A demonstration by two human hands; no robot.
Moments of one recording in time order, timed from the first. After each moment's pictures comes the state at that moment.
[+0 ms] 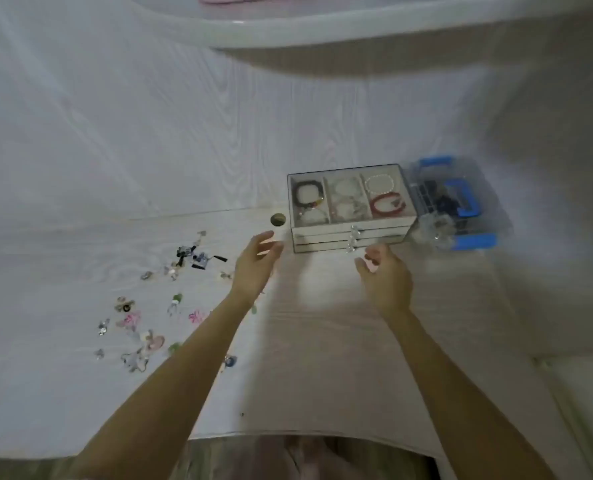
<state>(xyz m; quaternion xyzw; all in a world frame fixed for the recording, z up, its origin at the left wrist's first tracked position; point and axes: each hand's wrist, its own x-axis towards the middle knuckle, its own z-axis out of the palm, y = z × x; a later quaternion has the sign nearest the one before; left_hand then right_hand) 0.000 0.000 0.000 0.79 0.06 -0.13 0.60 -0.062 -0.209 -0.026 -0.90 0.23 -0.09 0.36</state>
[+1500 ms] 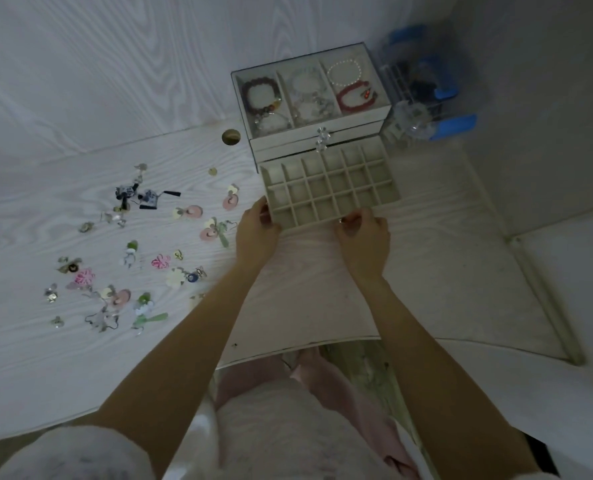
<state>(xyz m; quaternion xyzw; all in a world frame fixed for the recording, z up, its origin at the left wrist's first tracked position) -0.039 -0.023 -0.082 0.86 -0.02 -0.19 0.47 -0.130 -0.169 -0.068 -0.85 0.37 -0.12 0.36</state>
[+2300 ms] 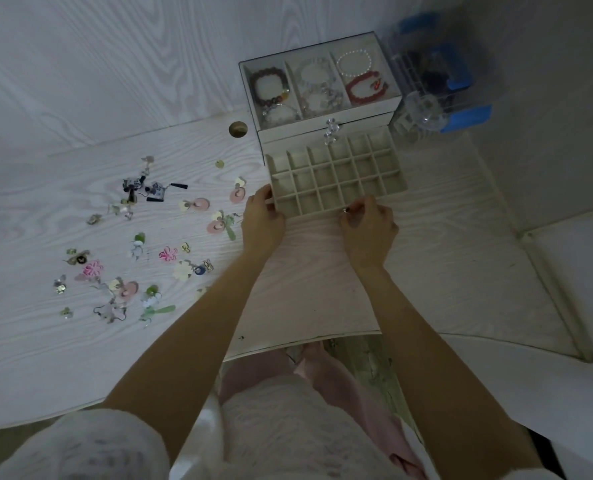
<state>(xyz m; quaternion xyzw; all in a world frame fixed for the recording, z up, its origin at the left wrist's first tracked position) -0.026 -0.023 -0.096 0.88 -0.02 -0.16 0.44 -0.120 -0.164 -0.068 -0.86 0.38 -0.11 0.33</state>
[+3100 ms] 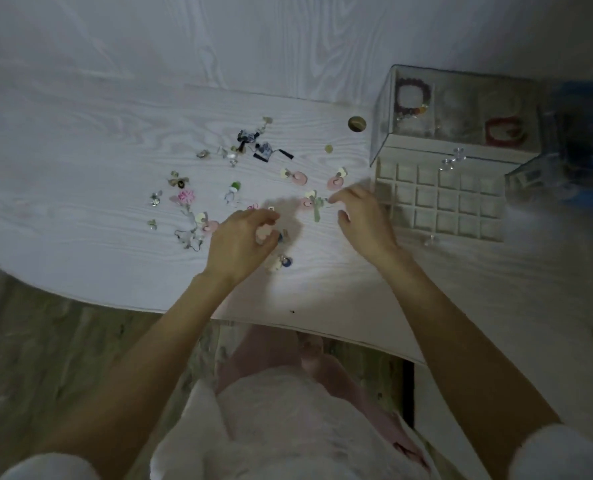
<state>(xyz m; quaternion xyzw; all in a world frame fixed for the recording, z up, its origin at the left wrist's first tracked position) -0.092 0.145 -0.030 0.96 -0.09 -0.03 0.28 -0.058 -0.075 -0.042 -0.96 -0.08 0.04 0.28</state>
